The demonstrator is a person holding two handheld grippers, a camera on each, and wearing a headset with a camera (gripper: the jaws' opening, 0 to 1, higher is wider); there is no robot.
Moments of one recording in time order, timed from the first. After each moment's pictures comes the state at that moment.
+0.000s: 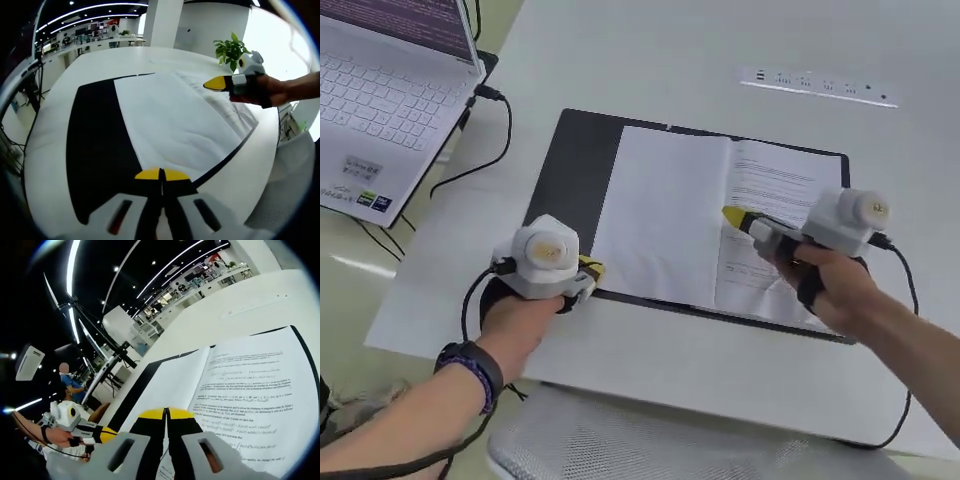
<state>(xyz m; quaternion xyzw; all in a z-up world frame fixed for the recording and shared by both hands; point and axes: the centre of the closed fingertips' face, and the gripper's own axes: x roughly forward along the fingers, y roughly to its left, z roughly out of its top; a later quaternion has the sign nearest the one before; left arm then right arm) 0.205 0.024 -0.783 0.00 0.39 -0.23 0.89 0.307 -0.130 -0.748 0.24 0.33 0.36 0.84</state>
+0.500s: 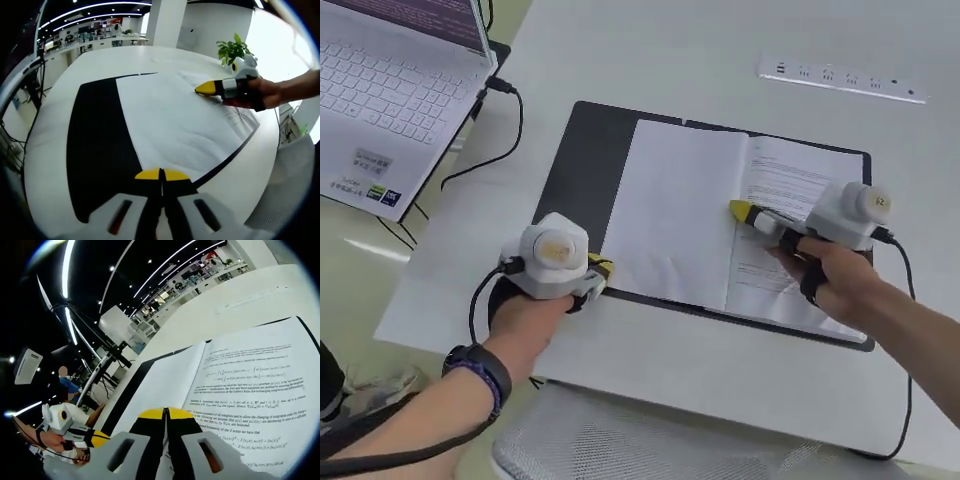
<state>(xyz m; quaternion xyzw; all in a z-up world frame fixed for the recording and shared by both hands) 0.208 0.025 -0.788 -0.01 0.40 -0.22 0.89 0.321 -0.121 -0.761 0.25 0.34 0.35 0.84</state>
